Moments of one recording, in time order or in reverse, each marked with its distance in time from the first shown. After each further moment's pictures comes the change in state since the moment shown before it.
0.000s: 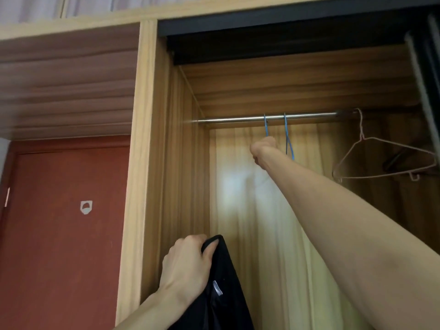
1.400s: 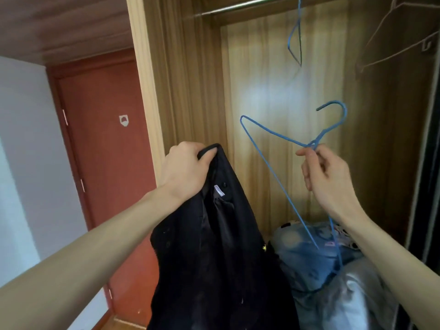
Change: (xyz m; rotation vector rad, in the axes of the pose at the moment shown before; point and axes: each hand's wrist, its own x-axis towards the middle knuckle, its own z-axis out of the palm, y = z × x) left_hand -0.121 0.056 -0.061 0.054 -0.033 -0.064; right_hand -0.262 0.238 -0.211 0.001 -0.213 -0.447
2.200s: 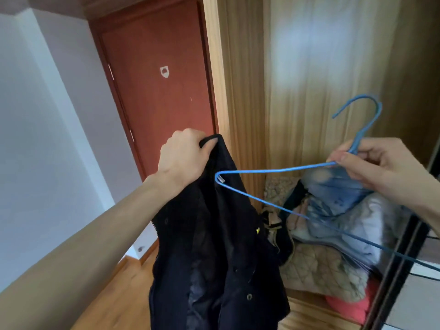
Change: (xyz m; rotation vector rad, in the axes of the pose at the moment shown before) left_hand -0.160 -0.054 -0.131 0.347 -0.079 -0.058; right_hand -0.162 -0.131 -0.038 0.236 -0.511 0.103
